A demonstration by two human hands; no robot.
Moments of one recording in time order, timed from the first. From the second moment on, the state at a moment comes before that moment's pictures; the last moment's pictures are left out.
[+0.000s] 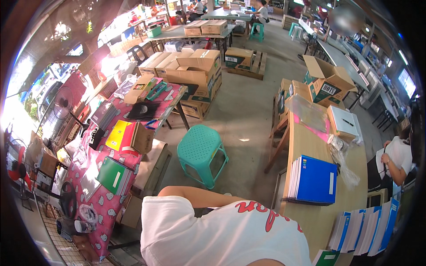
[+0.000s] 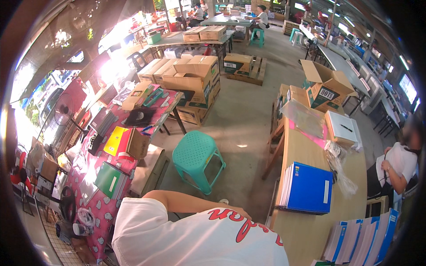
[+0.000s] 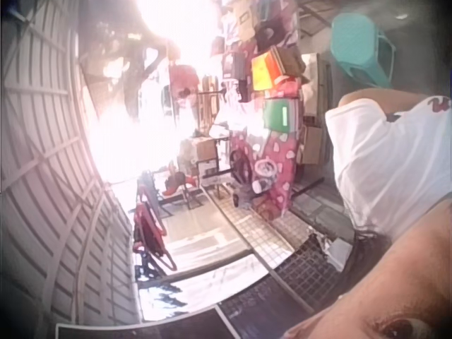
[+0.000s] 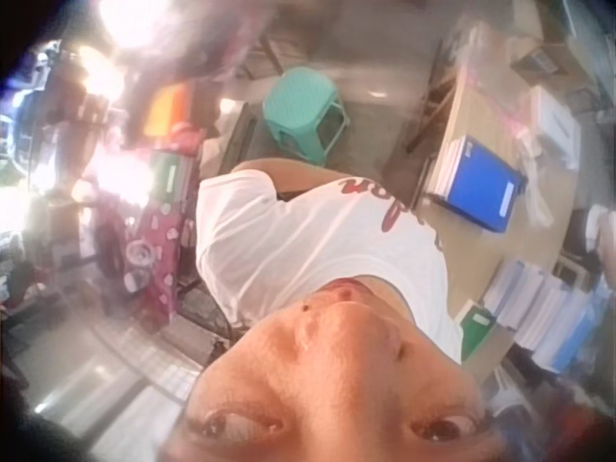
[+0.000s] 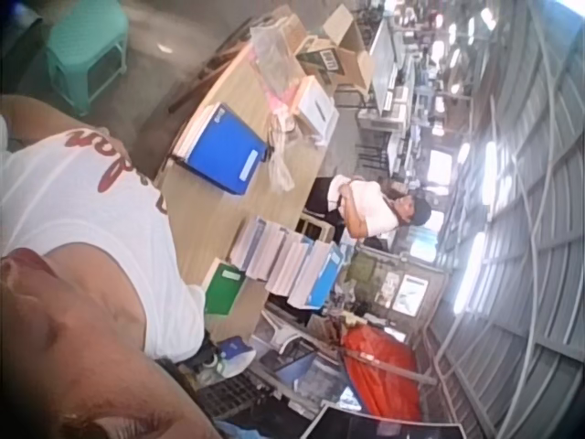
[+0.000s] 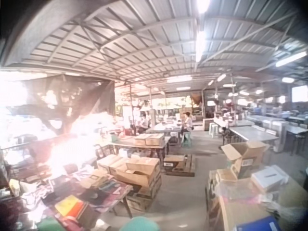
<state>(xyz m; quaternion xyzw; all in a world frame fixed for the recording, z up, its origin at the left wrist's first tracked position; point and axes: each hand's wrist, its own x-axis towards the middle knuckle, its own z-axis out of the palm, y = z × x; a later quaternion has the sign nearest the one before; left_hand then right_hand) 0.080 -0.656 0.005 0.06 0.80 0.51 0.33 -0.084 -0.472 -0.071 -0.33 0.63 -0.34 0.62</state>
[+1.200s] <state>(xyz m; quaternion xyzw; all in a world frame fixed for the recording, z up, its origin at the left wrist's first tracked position) -0.046 -0.724 0.275 0.37 0.71 0.38 -0.47 0.060 -0.285 -0.033 -0.06 0.96 -0.25 0.07</state>
